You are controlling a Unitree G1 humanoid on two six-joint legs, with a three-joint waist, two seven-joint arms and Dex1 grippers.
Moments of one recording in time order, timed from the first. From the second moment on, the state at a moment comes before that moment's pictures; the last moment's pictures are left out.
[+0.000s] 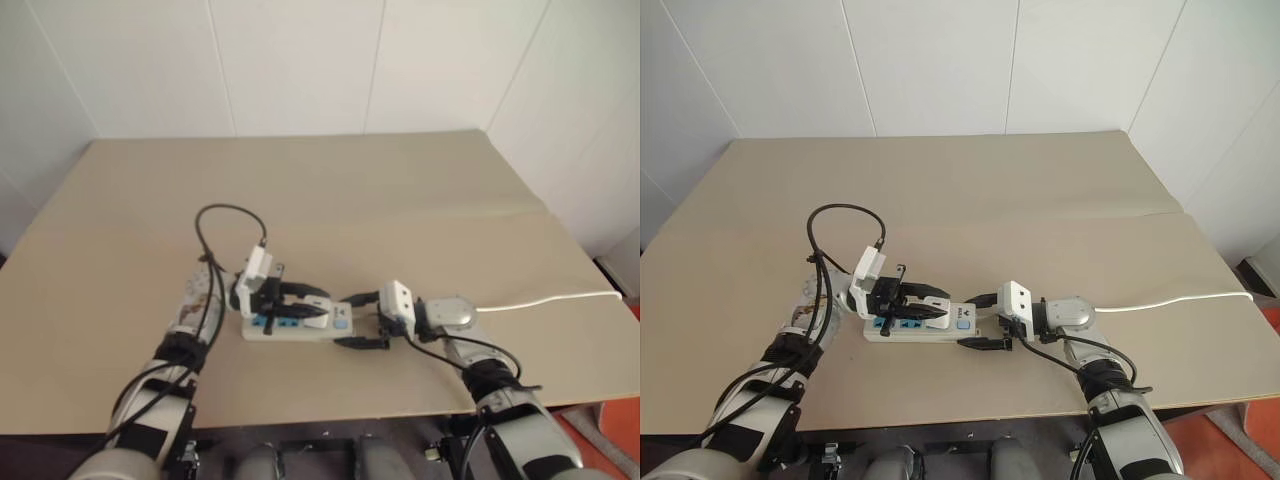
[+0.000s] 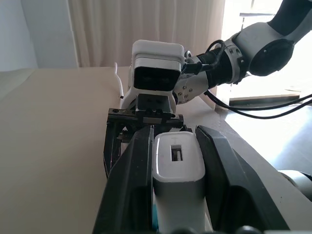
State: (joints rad) left arm -0.67 0.39 -0.18 0.63 -0.48 -0.15 -1.61; right arm -0.56 -0.35 0.21 0.65 0.17 -0.41 1.33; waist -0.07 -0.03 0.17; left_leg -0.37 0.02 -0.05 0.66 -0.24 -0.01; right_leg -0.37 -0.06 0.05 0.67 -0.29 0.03
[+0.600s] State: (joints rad) left arm -0.63 0.43 -0.15 0.61 -0.48 -0.17 -1.61; right arm -0.57 -0.35 0.23 0.67 0.17 -0.41 1.33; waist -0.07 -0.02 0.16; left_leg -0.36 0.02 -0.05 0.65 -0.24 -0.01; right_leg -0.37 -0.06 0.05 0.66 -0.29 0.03
